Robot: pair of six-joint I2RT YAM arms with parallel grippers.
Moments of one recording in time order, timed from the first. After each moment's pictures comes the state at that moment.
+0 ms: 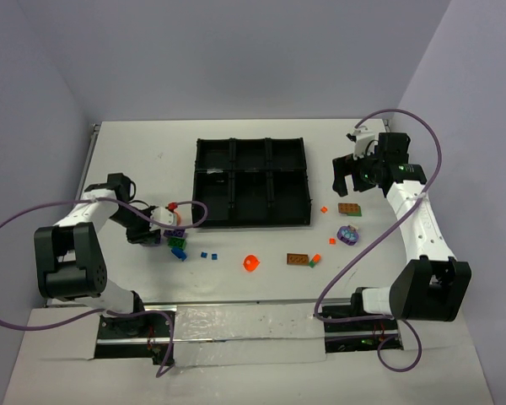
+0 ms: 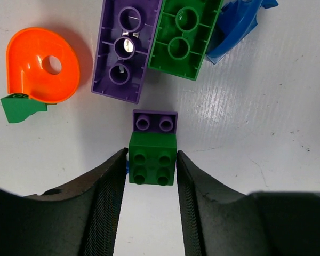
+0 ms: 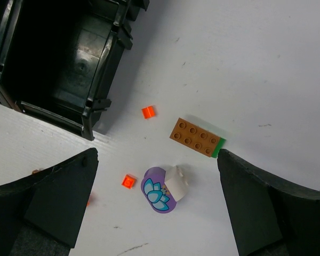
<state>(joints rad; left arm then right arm) 0.08 1.53 0.92 -0.95 0.42 1.63 -0.09 1.30 1.16 -0.71 -0.34 -0.32</state>
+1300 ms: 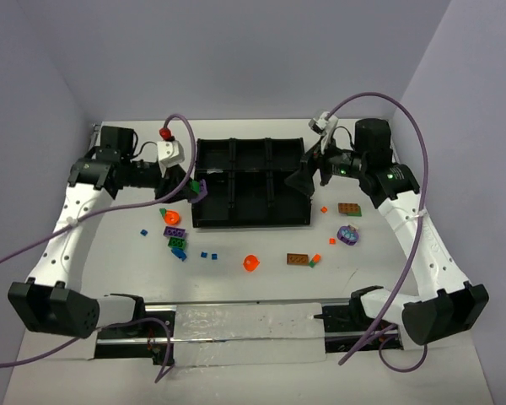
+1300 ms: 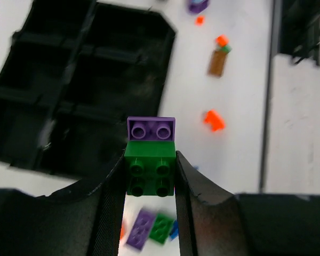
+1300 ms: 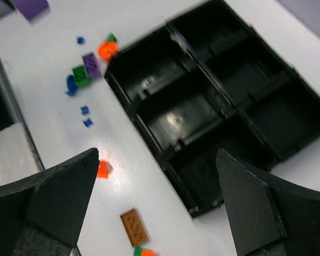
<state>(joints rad) -0.15 1.31 1.40 -1.02 1.02 0.86 0.21 1.18 1.28 -0.60 -0.73 -0.27</state>
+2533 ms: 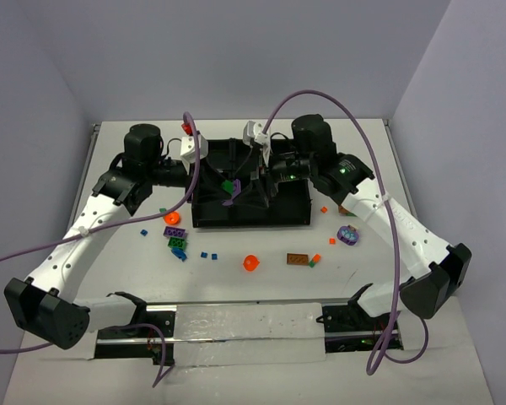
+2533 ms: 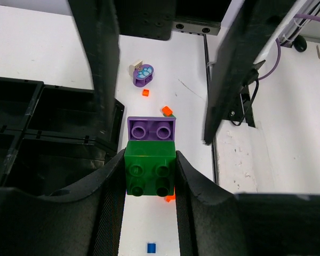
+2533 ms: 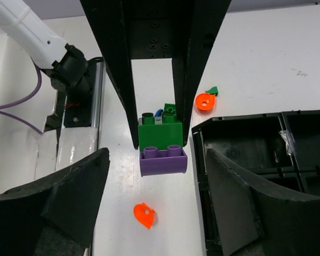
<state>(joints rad) -0.44 1.24 1.25 -0.41 1.08 0.24 0.65 1.37 1.46 -0.49 -0.82 -0.25</state>
